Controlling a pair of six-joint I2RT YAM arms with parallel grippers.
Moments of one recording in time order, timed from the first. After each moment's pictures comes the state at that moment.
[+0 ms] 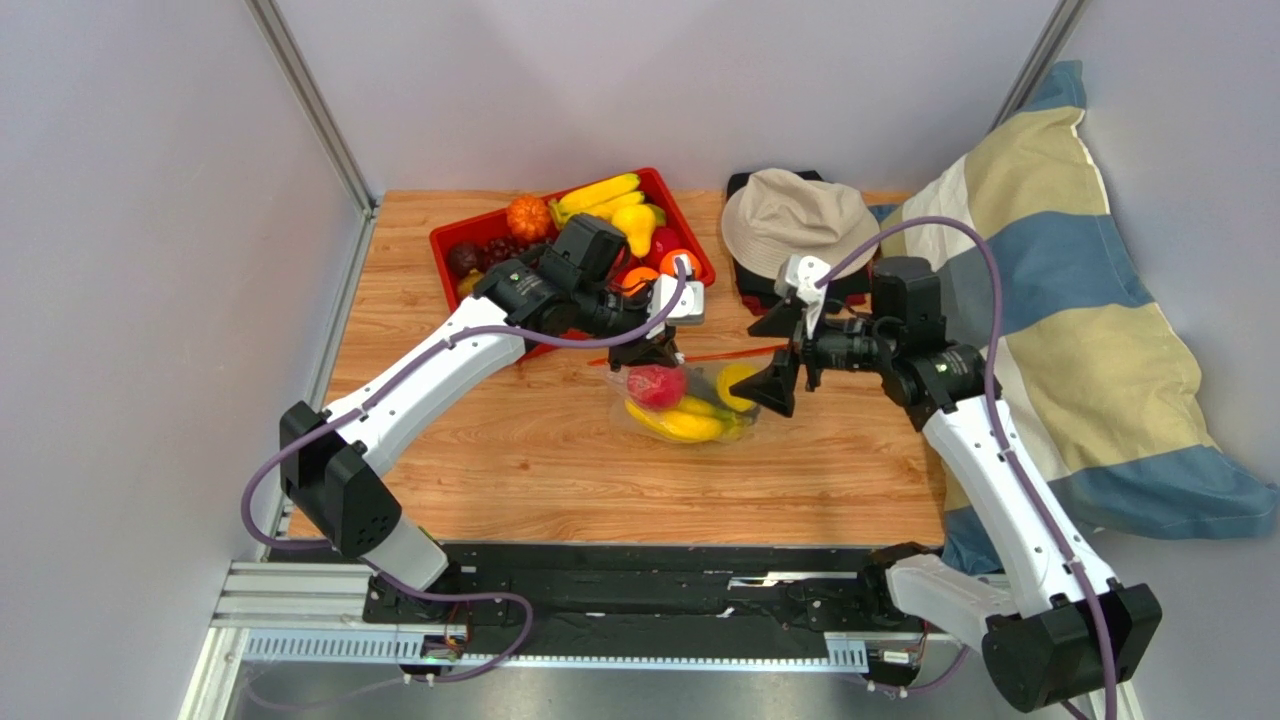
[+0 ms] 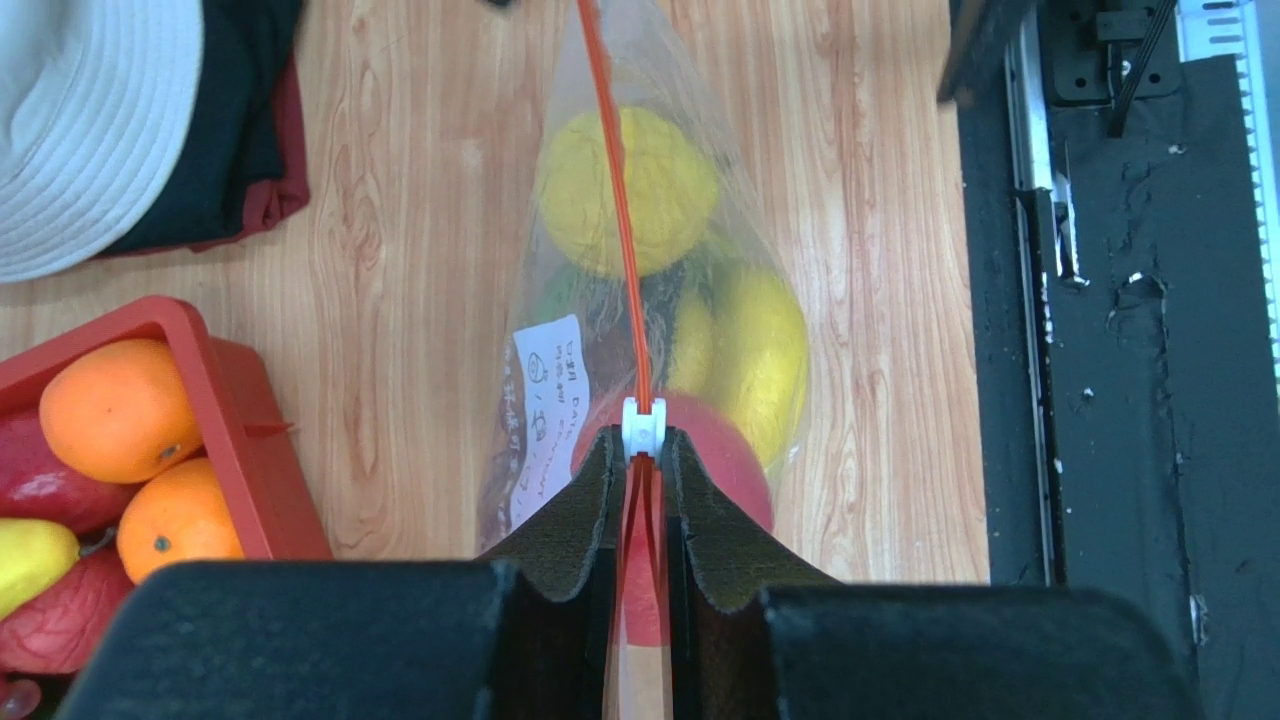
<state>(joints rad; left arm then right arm) -0.69 1.56 1.53 -0.76 0.68 0.67 0.25 1.05 1.07 -0.54 -0.94 -0.39</state>
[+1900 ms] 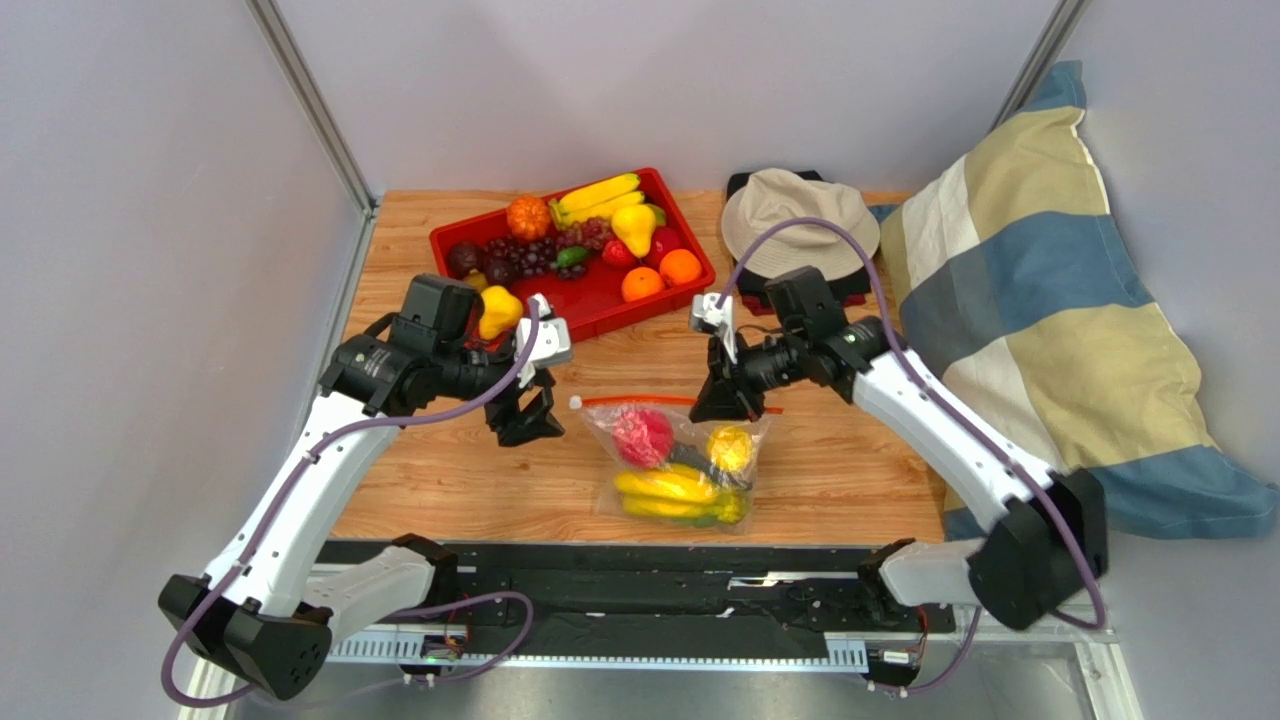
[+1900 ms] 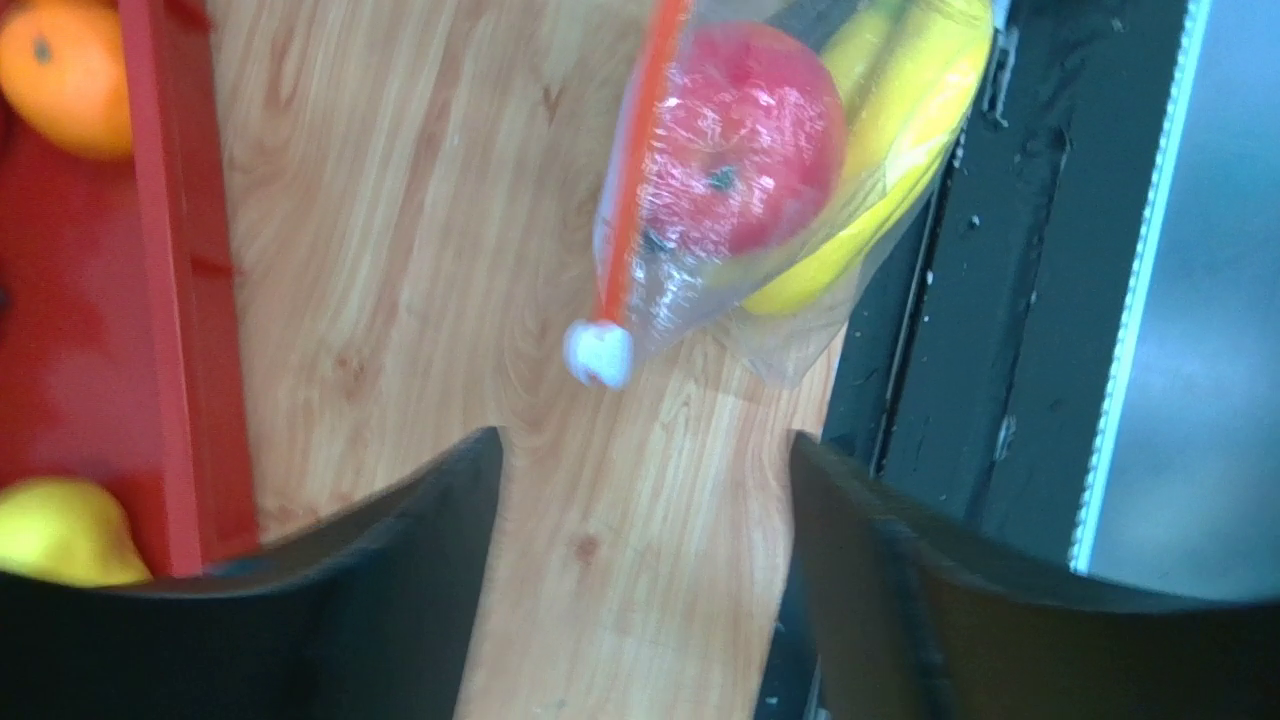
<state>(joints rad) -0.40 1.05 1.19 -1.03 0.73 0.69 0.53 1.26 1.11 -0.68 -0.89 -0.42</state>
